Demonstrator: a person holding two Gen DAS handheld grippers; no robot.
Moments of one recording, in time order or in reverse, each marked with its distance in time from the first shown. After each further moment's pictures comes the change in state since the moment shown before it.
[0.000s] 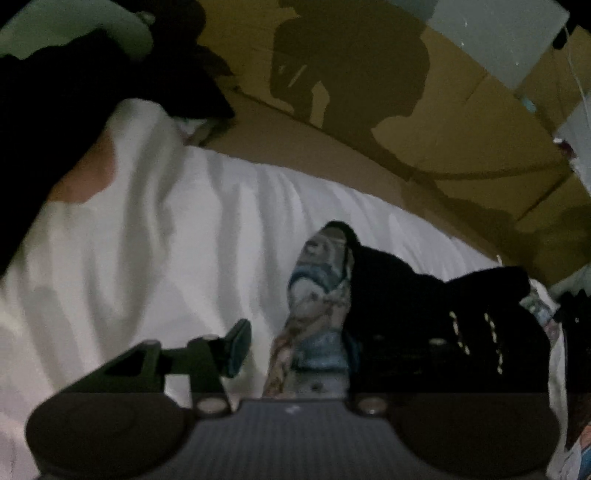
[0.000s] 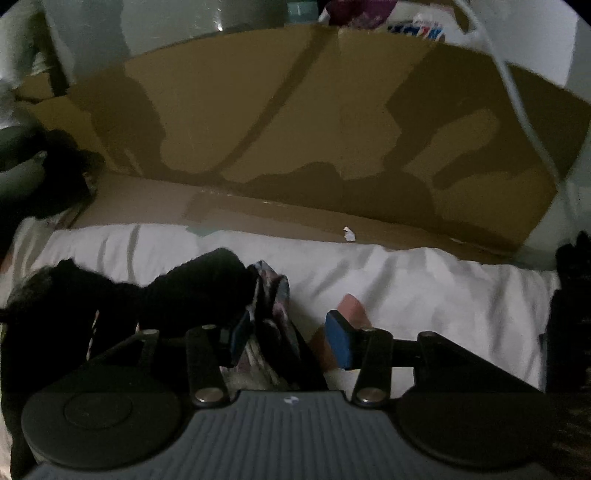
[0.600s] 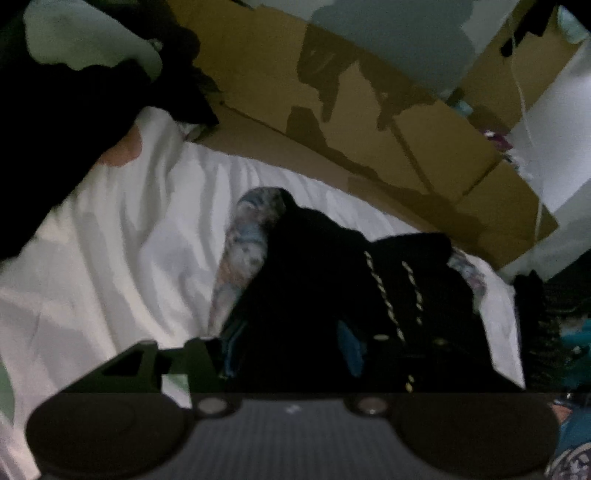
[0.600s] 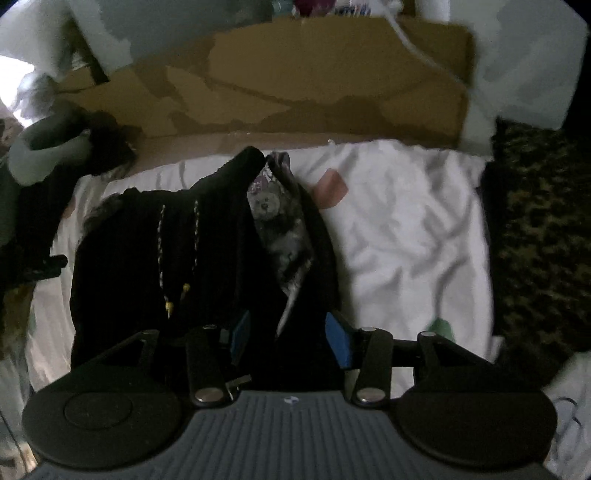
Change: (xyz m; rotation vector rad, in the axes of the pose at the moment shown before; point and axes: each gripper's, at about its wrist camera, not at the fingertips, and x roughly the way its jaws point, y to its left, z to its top) left arm -0.102 -0.028 -0.071 -0.022 -0.040 -0.062; right arm -0.148 -0.012 -0.123 0.109 0.077 0.072
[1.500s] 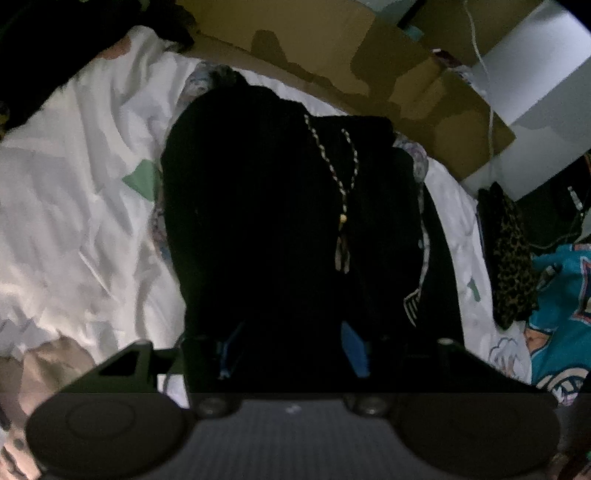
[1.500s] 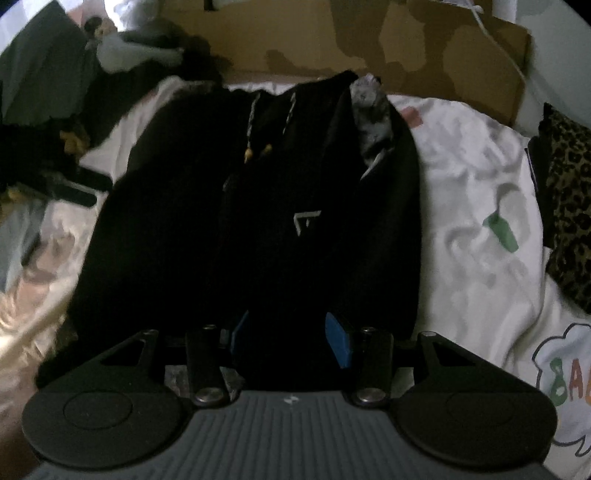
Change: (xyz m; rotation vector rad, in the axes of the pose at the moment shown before) left arm -0.042 -0.052 -0.135 0.001 0.147 -0.047; right arm 0.001 0.042 -0.174 -0.277 -0.020 0.058
